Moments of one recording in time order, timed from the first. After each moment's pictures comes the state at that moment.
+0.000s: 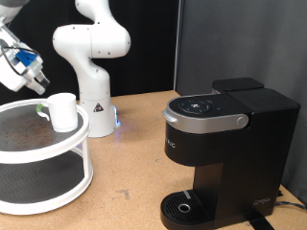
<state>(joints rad) -0.24 -0.54 -0.67 -2.66 0.31 1.85 -1.47</state>
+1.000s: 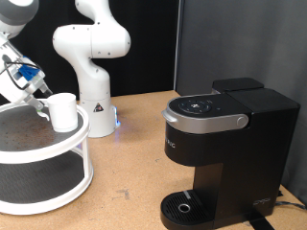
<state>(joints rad) -0.24 -0.53 -0.73 -2.75 0.31 1.97 -1.55</state>
